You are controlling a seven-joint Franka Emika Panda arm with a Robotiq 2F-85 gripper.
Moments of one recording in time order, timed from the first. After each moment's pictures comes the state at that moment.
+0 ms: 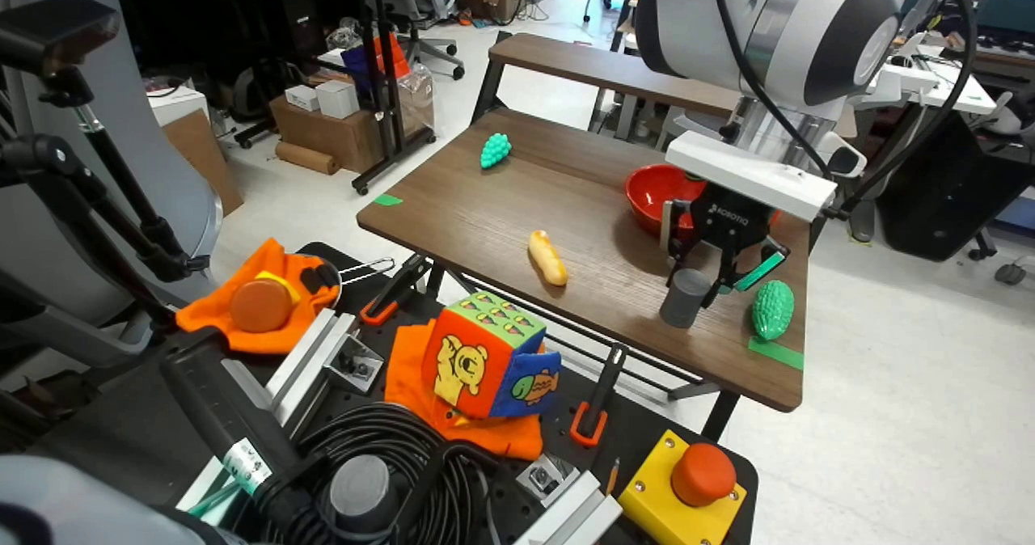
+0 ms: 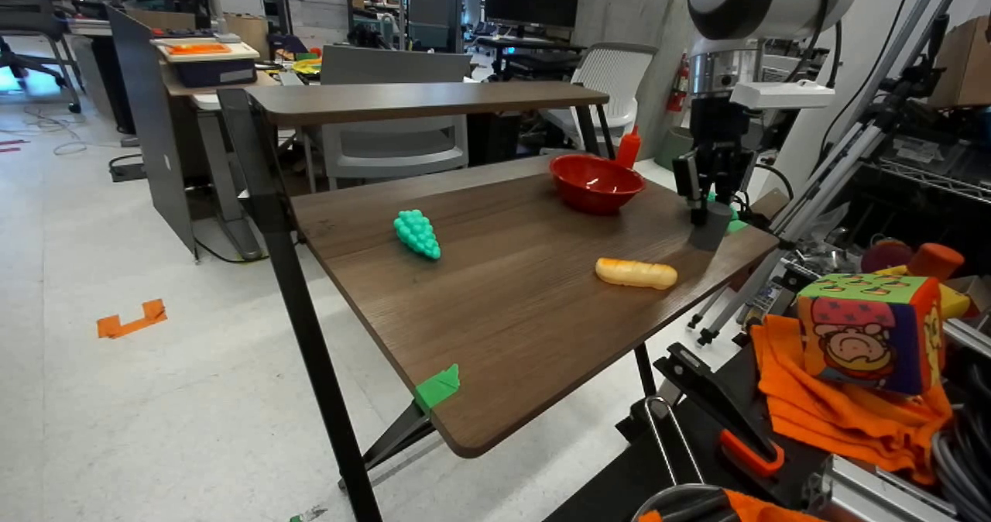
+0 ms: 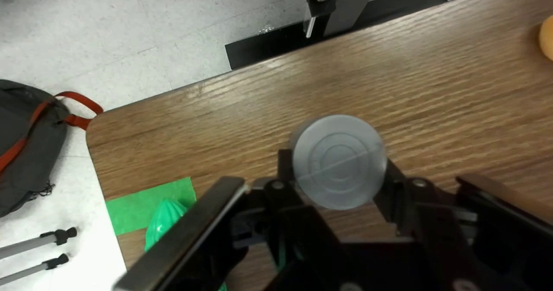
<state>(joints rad) -0.16 0.59 -0.13 -1.98 -0.01 2.26 -0.05</state>
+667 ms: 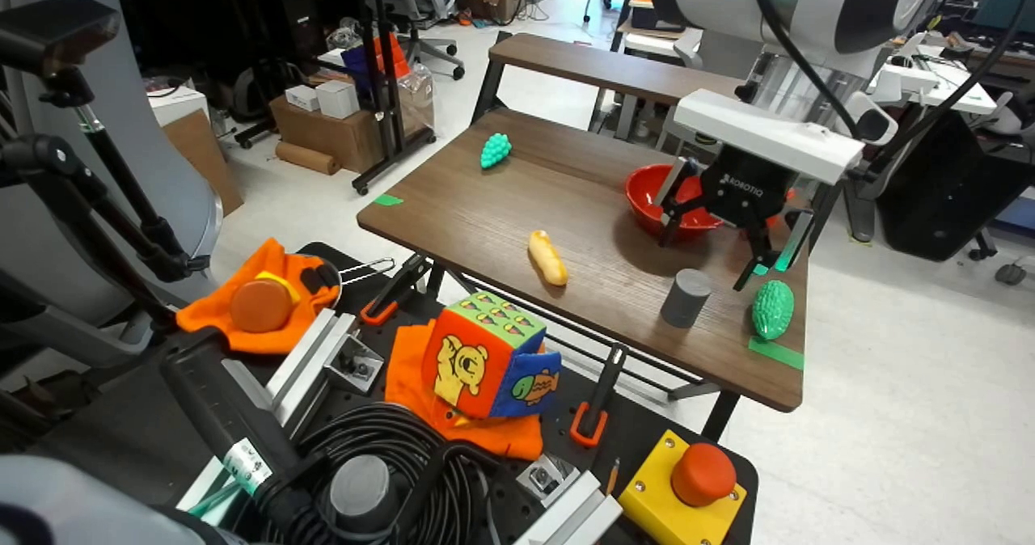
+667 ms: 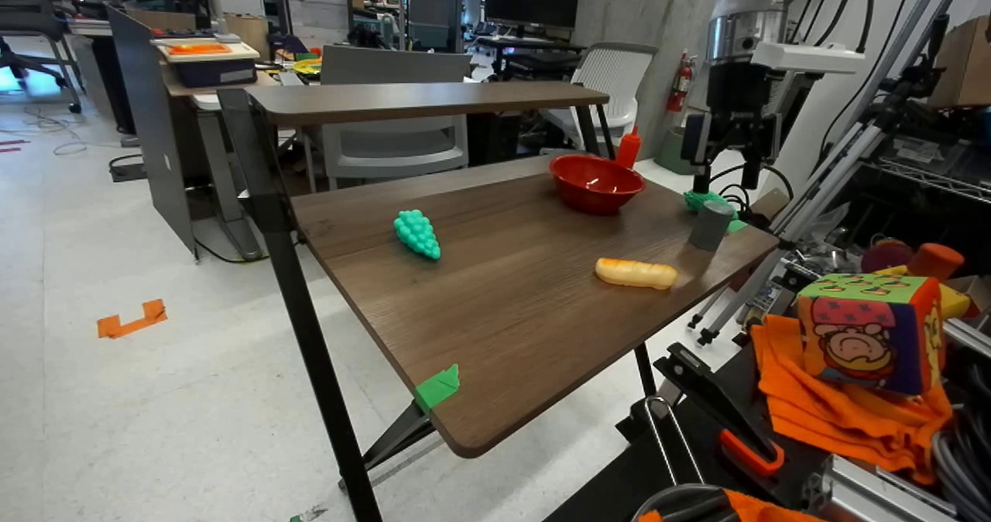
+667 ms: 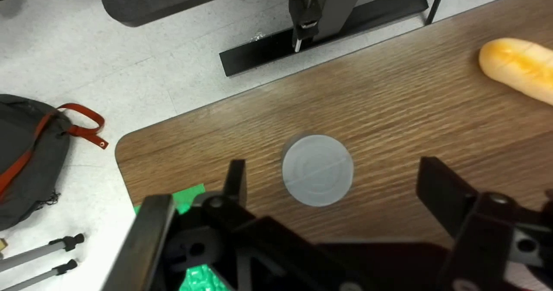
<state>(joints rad) -0.16 0.47 -0.13 -2.04 0.00 2.20 -0.03</state>
